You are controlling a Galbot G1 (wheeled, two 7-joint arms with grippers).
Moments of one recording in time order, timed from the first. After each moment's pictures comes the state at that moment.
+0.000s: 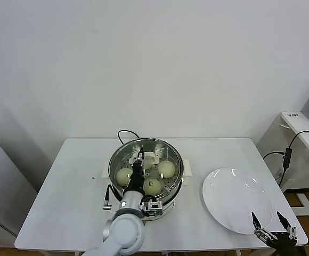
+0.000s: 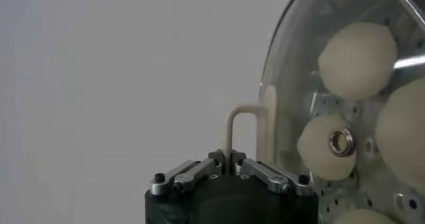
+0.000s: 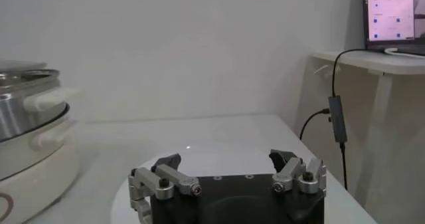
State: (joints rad) left arm 0.96 -1.24 0.21 -1.94 1.37 0.72 0.23; right arm -1.85 1.32 0.97 1.97 0.46 0.07 -0.25
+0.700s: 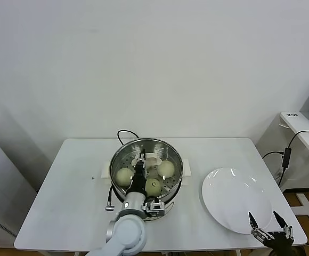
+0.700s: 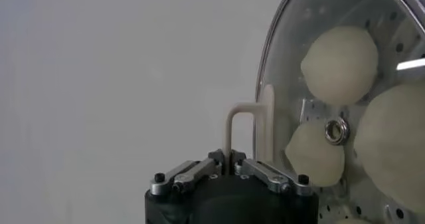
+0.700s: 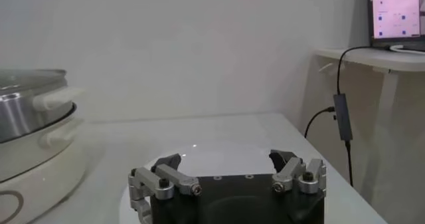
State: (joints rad) left arm 0.97 -1.25 0.22 -1.92 1.38 0.73 0.23; right arm -1.84 1.33 0.96 1.98 0.45 0.07 -0.25
